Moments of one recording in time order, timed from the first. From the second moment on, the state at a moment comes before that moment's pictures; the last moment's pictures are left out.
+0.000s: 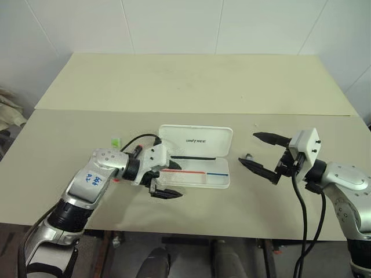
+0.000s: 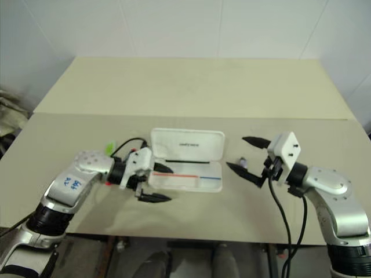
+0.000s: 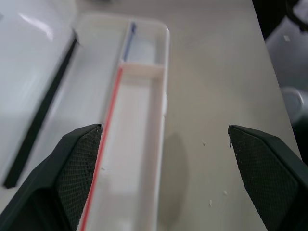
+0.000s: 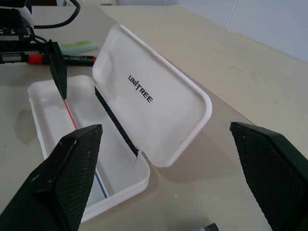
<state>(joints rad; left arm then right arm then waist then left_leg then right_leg) -0.47 0.64 -0.16 -0.20 -0.25 0.51 -1.15 -0.19 -0.71 -0.17 -0.30 0.50 0.29 0.90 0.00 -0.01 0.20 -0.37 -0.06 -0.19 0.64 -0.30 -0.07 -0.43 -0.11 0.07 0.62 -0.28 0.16</state>
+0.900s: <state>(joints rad) -0.09 0.40 0.35 -0.51 -0.31 0.72 -0.30 -0.35 -0.65 -0.08 -0.12 0.48 0.26 1.00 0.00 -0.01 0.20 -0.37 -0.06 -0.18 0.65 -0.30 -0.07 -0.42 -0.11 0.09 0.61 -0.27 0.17</state>
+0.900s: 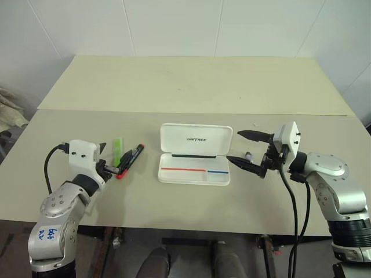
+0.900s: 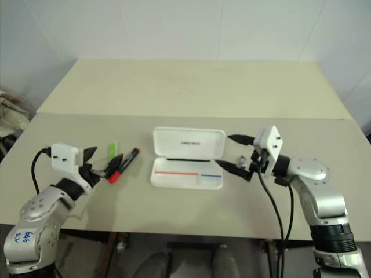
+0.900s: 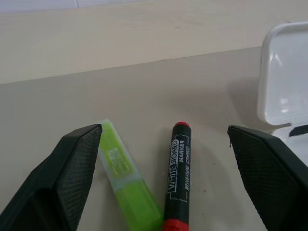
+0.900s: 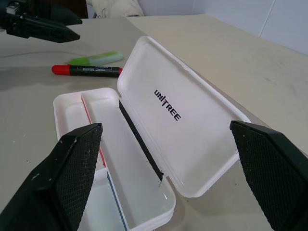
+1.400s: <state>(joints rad) -0.19 0.46 0.20 -0.38 -0.32 0.83 -0.34 -0.34 -0.63 -0.08 -0.14 0.47 0.26 0.99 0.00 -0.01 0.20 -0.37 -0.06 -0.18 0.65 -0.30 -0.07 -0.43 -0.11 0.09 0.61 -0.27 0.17</state>
